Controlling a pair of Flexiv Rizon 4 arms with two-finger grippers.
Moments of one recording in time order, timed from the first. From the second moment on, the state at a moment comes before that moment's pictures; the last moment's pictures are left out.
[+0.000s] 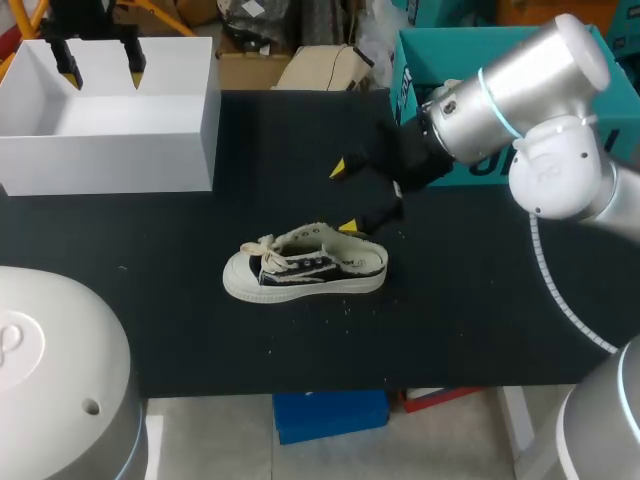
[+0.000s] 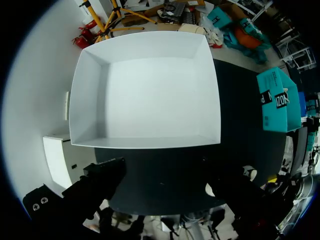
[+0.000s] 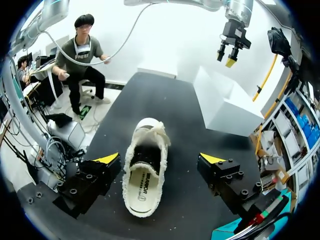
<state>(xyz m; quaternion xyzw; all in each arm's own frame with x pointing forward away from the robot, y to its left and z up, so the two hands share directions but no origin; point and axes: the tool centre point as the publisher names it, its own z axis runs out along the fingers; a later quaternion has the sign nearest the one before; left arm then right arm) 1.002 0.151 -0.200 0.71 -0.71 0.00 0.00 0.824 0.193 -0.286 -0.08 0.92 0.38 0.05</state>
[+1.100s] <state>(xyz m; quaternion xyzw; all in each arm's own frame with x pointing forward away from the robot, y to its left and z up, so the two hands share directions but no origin) 1.002 0.151 -0.200 0.71 -0.71 0.00 0.00 0.824 0.154 -0.344 -0.01 0.92 0.40 0.04</state>
